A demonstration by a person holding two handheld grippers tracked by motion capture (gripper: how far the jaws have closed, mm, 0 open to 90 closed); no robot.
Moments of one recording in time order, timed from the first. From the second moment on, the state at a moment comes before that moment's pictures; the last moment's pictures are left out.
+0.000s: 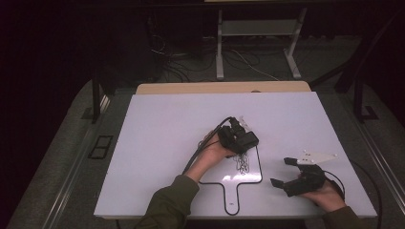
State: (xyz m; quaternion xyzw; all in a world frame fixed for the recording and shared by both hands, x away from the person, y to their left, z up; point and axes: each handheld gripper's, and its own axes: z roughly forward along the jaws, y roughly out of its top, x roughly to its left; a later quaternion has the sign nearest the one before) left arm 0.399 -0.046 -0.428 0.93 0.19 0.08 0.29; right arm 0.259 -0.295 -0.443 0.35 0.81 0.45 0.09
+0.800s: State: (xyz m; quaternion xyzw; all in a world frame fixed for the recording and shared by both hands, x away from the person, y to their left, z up) left arm 0.401 -0.040 -0.428 0.93 0.20 0.09 0.29; right arm 0.259 -0.295 -0.443 0.35 0.81 0.45 0.09
